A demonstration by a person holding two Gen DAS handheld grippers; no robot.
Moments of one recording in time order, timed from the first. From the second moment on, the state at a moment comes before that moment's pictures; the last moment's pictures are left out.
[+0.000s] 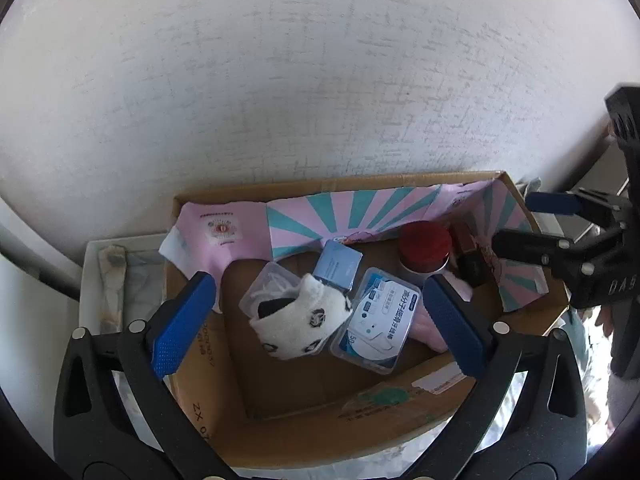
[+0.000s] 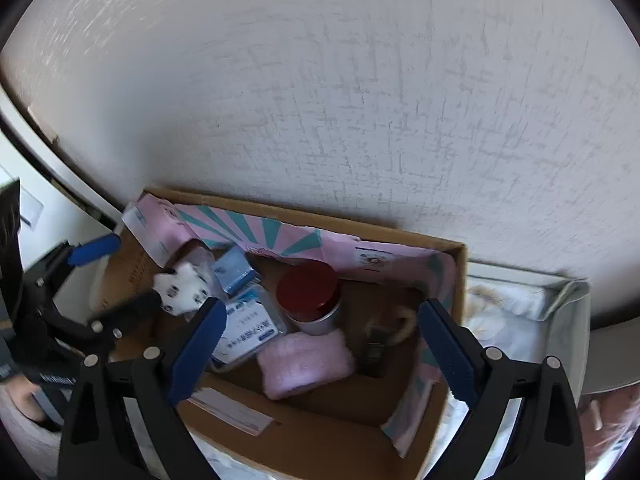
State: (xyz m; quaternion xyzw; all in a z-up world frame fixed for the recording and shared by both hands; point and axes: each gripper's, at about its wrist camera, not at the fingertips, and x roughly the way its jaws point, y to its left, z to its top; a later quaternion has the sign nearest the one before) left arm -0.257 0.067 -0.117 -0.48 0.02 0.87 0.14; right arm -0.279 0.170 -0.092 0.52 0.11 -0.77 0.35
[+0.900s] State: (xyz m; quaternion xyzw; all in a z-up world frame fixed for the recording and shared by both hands) left arm -0.201 0.046 -0.022 -0.43 0.00 0.90 0.11; right arm -0.219 0.205 0.008 0.44 0.07 -0.85 0.29
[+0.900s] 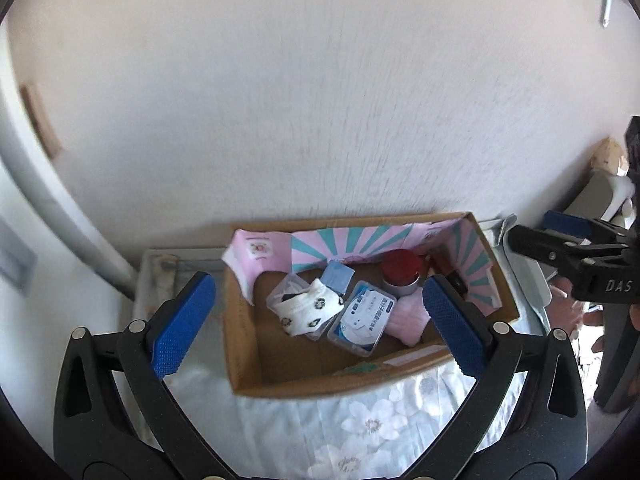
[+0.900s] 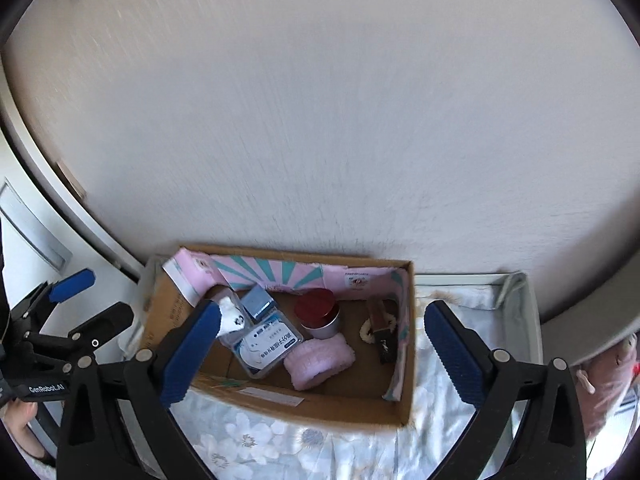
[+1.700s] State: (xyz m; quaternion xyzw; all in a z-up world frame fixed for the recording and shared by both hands) left arm -0.078 0.019 0.008 -0.39 -0.03 0.92 0.08; right arm -0.103 0.265 0.038 0.38 0.06 -0.89 0.24
